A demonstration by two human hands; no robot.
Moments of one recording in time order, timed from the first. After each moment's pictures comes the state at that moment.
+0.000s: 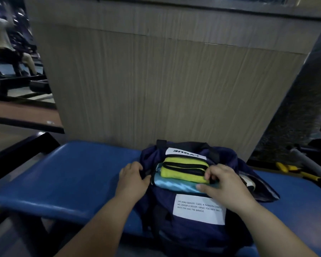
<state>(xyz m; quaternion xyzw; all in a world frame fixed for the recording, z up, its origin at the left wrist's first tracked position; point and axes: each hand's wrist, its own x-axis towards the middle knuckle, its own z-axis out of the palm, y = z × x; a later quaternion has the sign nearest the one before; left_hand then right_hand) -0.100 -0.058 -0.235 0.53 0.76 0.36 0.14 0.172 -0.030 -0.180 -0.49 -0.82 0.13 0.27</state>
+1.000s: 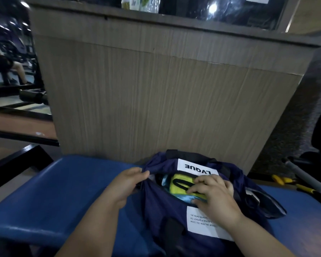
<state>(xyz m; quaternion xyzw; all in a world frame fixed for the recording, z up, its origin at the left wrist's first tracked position) -0.148 -0.046 -0.195 0.43 0.53 0.51 0.52 0.121 -0.027 -0.184 -0.50 -0.84 -0.01 0.18</state>
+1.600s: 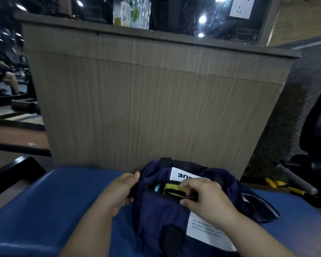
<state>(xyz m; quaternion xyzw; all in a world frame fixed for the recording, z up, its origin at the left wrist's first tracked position) -0.144 -0.047 -0.182 0.42 0.55 0.51 0.52 0.112 -0.043 -0.142 -0.47 -0.85 0.06 0.23</state>
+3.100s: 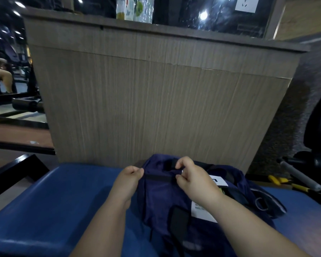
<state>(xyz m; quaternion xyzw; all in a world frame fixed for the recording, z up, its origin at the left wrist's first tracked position) -0.141 -0.031 -0.188 0.38 0.58 0.59 0.42 0.064 -0.029 -0.132 -0.48 -0.82 0.16 0.27</state>
